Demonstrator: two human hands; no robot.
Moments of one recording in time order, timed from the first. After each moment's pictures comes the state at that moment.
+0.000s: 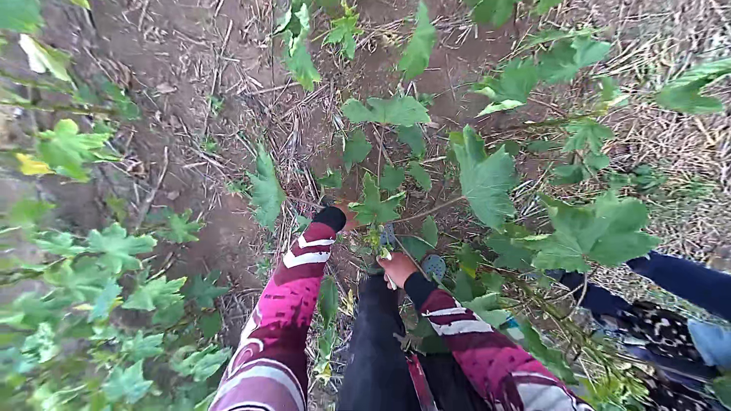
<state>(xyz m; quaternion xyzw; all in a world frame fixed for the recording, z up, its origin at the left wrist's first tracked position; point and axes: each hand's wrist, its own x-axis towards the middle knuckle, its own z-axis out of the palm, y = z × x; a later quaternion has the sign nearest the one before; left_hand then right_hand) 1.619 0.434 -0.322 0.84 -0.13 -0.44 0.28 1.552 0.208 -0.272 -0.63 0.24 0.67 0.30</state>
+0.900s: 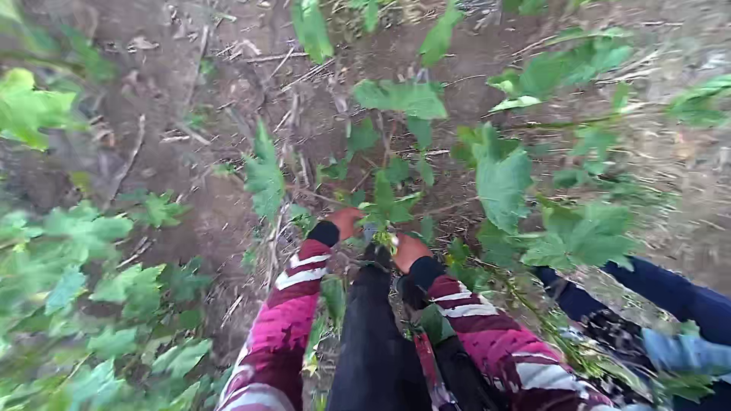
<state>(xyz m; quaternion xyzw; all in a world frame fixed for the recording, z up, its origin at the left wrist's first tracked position) 1.618 0.422 -0.297 0.75 0.01 -0.59 0.29 1.597 0.207 -0.261 -0.74 0.07 0.66 0.11</state>
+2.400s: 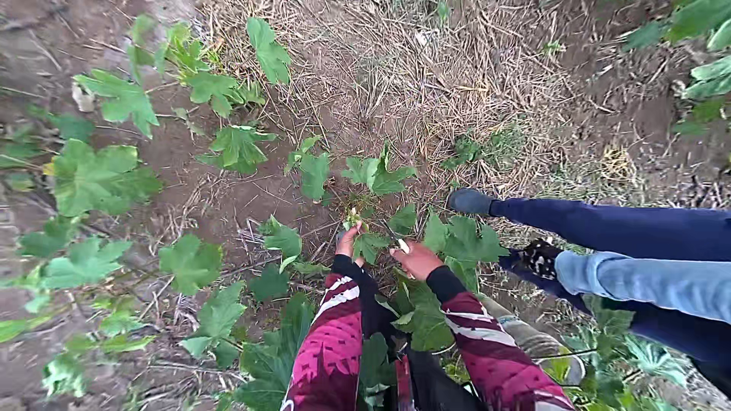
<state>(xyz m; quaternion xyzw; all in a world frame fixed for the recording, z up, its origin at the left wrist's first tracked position) 1.894 -0.167 -0.402 0.41 0.43 -0.47 0.66 1.810 -0.318 -0.306 -0.62 0.45 0.48 0.42</state>
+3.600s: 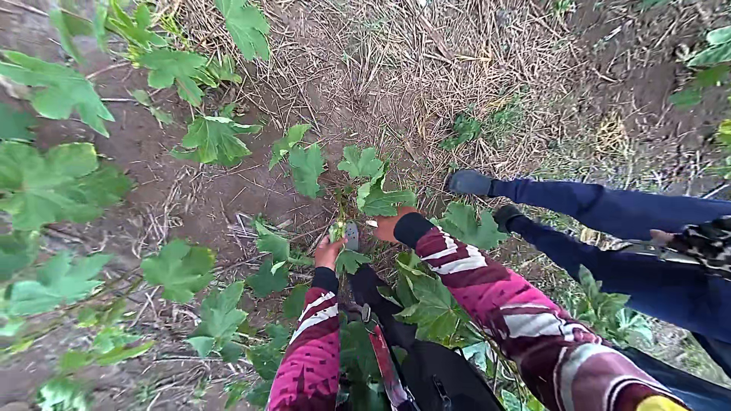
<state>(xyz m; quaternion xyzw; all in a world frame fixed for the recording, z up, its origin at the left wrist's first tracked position) 1.910 -0.100 -0.422 0.64 0.31 -0.50 0.49 1.932 -0.315 -0.333 -0.69 0.19 0.66 0.22</state>
